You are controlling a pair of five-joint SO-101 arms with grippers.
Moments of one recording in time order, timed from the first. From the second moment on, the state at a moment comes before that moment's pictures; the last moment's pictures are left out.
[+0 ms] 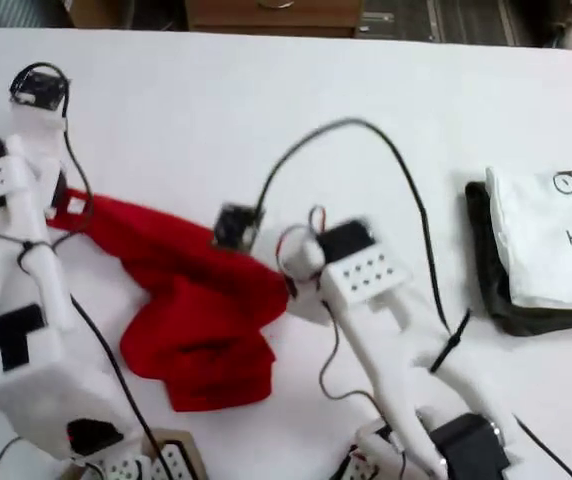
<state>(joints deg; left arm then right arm) -30.7 14.6 -4.0 68.6 -29.5 -30.3 -19.0 35.9 74.4 46.8</state>
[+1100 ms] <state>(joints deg) -30.7 20.9 -10.4 71.9 -29.5 -28.5 2.2 23.6 60.9 41.5</state>
